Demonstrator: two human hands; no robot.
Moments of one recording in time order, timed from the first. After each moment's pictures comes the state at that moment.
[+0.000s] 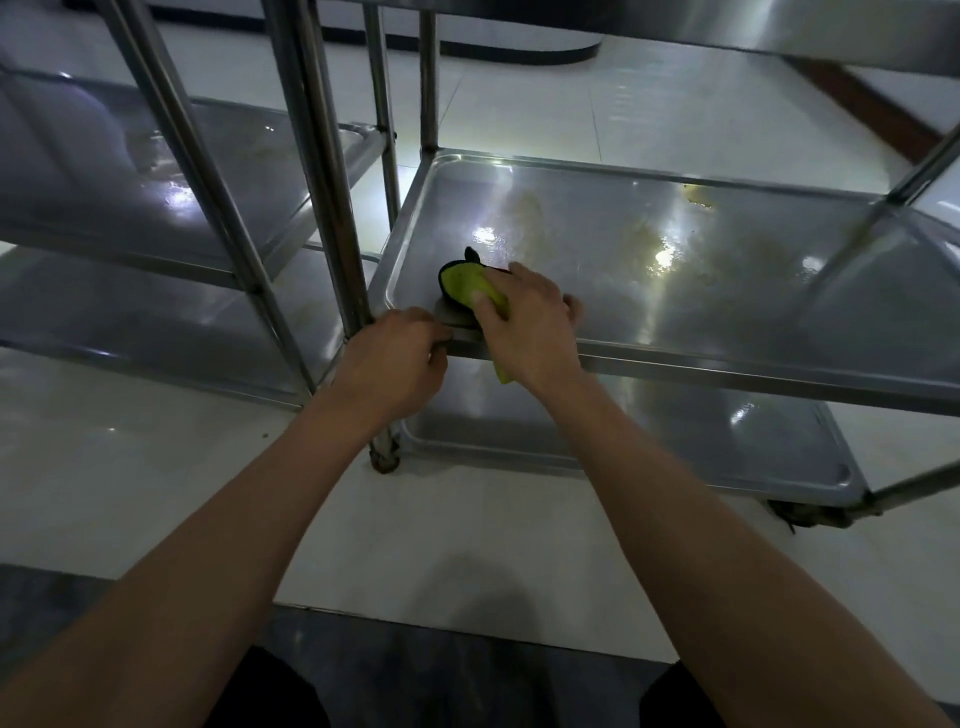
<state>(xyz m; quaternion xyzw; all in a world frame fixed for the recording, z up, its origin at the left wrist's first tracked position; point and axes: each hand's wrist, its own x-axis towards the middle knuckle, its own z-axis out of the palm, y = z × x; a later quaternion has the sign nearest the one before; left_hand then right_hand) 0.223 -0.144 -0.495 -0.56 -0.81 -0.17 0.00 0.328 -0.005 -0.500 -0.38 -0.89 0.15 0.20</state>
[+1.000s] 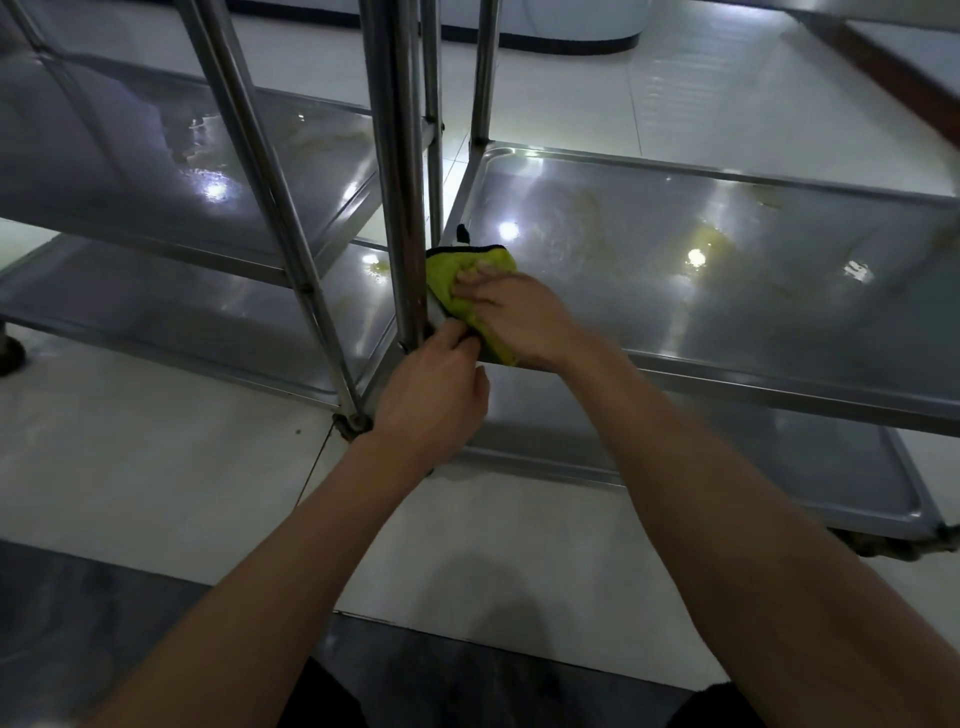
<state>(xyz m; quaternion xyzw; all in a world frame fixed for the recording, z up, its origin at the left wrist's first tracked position) 0.214 -0.160 -0.521 -0.52 -0.82 -0.24 0.03 0.254 -0.004 -0.492 -0.16 -0.97 0.16 0.04</state>
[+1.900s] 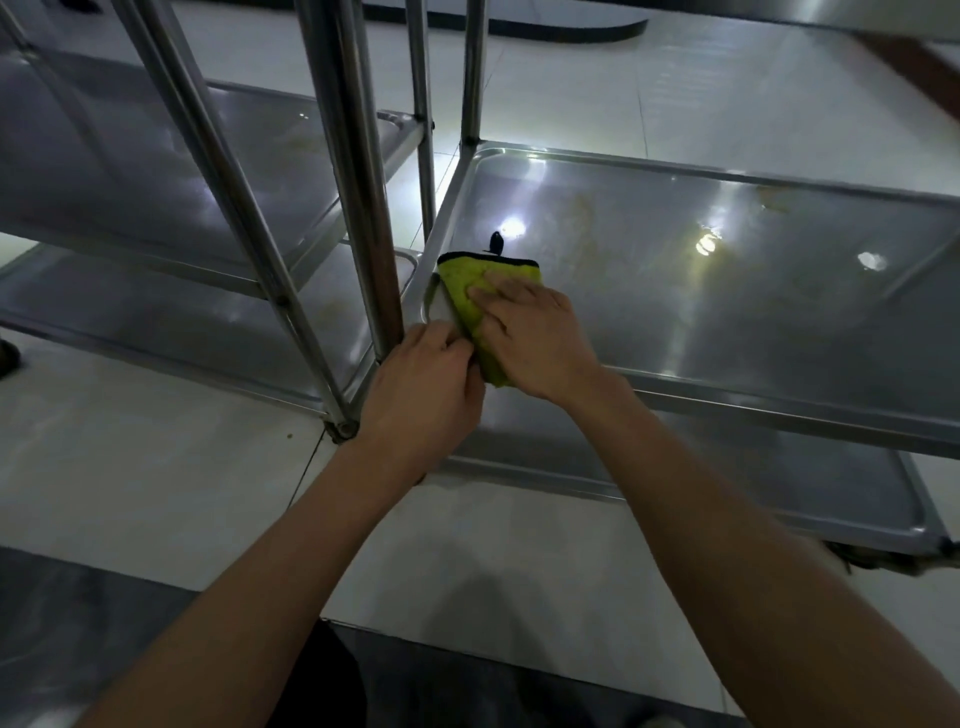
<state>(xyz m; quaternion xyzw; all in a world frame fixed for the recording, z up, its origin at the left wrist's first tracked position) 0.215 -0.139 -0.516 -0.52 -0.82 -0.24 0.07 0.282 0.016 -0.508 -0.22 -0.97 0.09 0.08</state>
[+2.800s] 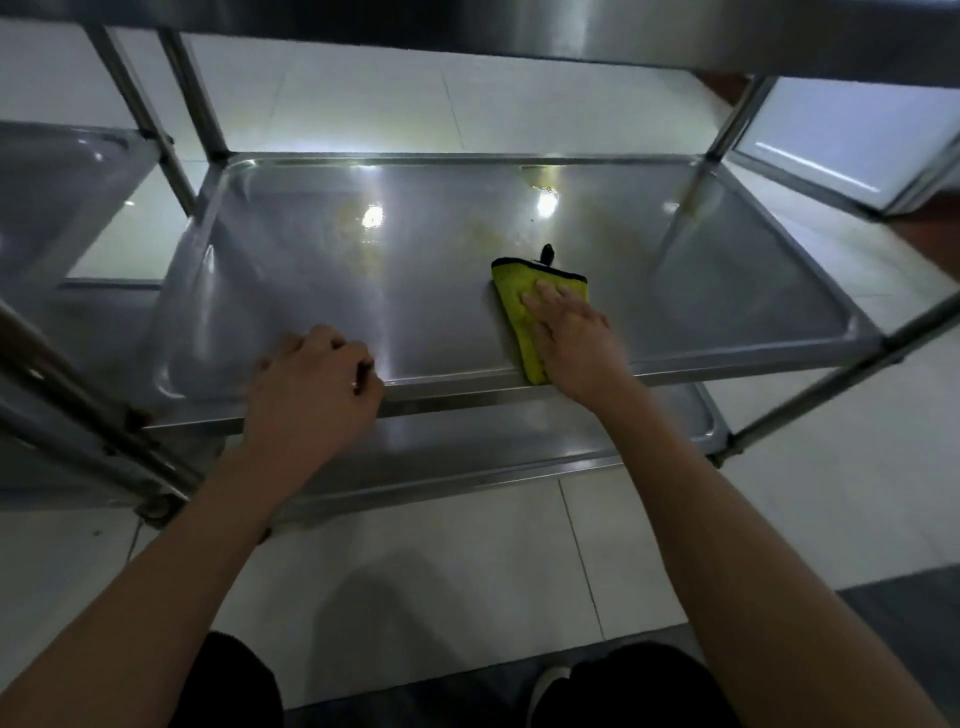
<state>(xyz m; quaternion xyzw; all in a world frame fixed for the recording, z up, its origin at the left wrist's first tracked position) 0.269 -0.033 -0.517 -0.56 -0.81 -0.16 0.06 0.505 0.147 -0.505 -0.45 -0.89 0.08 0.09</state>
